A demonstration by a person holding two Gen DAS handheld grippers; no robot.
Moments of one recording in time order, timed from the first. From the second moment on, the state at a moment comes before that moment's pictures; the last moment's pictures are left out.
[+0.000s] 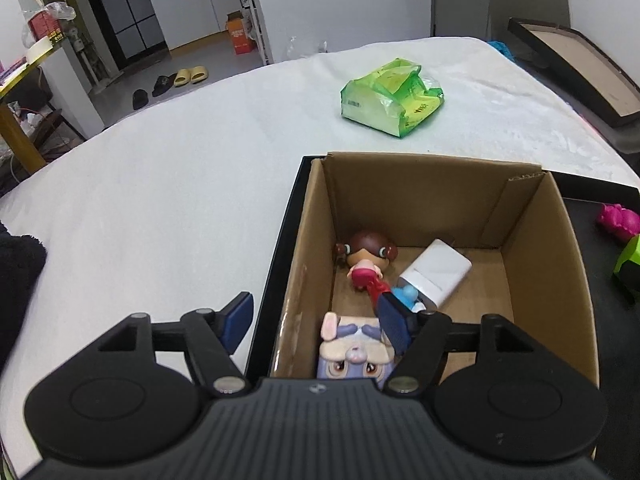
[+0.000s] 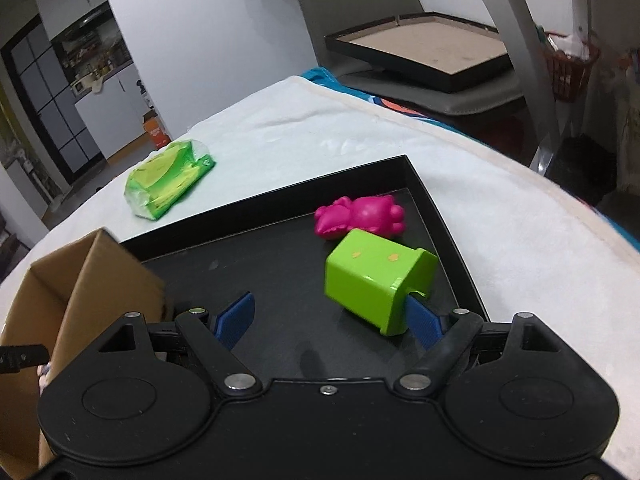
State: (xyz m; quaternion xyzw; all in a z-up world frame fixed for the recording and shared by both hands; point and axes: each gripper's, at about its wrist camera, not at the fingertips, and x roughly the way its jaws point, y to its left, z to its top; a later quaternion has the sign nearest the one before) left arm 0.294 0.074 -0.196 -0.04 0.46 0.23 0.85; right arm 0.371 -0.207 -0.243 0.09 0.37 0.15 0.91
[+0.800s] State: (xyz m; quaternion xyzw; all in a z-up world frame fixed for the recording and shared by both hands) left arm 0.308 0.070 -0.205 -0.02 0.48 0.25 0.84; right arm 0.388 -0.205 -0.260 0.03 0.37 0.12 0.92
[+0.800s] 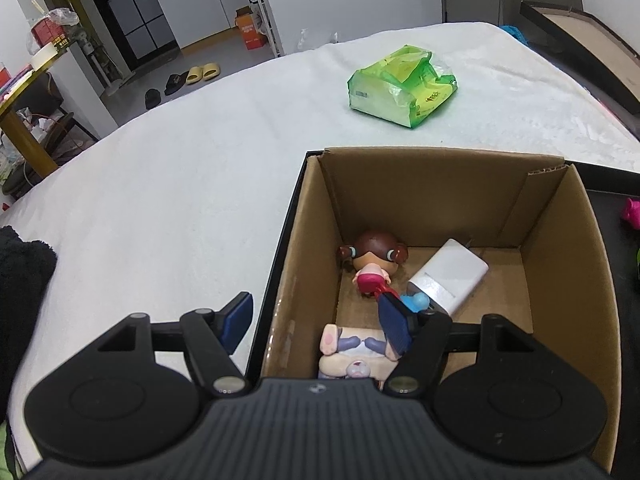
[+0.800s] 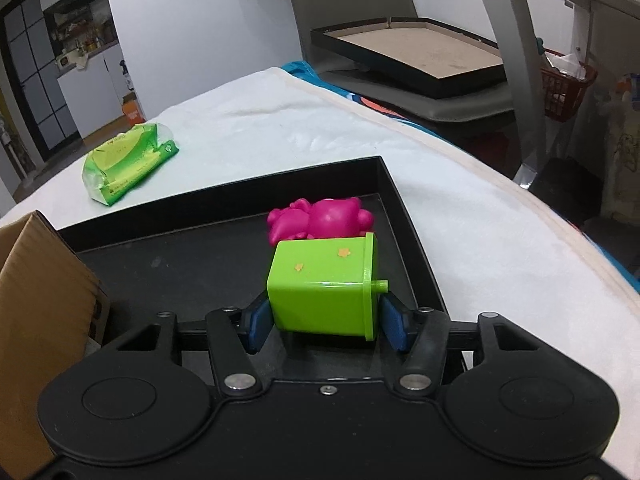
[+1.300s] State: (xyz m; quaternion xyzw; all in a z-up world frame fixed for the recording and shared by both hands) left arm 0.287 0.084 -0.199 -0.06 0.48 0.22 0.85; right arm 0.347 -0.193 -0.209 0.02 0.35 0.15 0.92
